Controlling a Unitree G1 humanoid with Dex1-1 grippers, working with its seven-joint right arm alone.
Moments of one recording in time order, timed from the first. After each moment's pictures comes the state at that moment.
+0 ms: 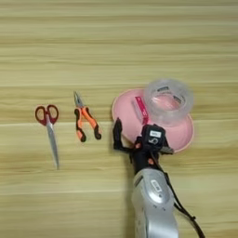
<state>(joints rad) 0.16 -0.01 -0.19 -0.05 0.15 0.01 0.07</state>
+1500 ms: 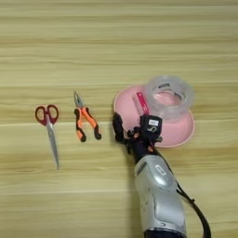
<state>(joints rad) 0.03 -0.08 -0.21 0.02 0.35 0.21 0.23</state>
